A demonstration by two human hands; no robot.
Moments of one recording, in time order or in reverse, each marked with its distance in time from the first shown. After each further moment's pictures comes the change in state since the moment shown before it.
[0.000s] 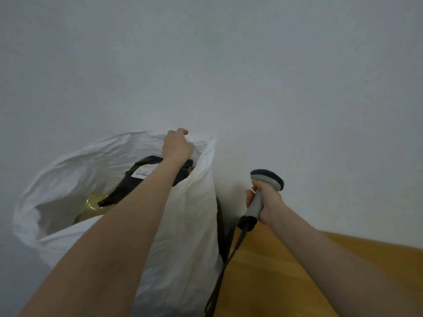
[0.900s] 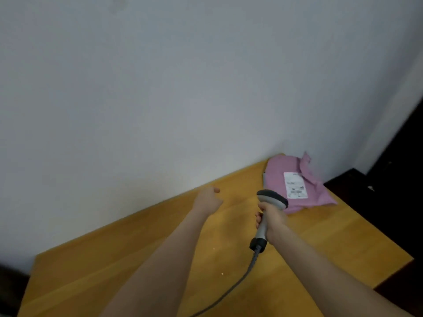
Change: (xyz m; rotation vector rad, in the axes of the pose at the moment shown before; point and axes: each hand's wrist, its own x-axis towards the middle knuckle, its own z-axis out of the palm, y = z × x) left_hand -0.404 0.460 0.420 -0.075 -1.004 0.466; right_hand -0.090 -0.155 -0.616 0.205 0.758 -0.155
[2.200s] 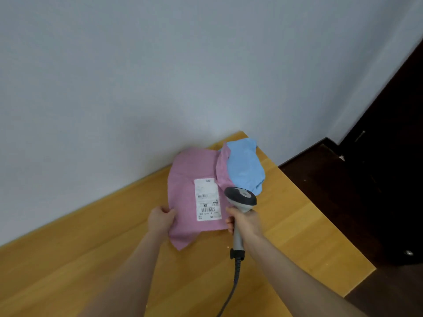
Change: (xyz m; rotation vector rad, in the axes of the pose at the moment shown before) left_hand 0.123 -0.003 0.160 -0.359 0.203 -0.434; right_hand 0.167 -0.036 -0.087 -0.233 -0.016 -0.010
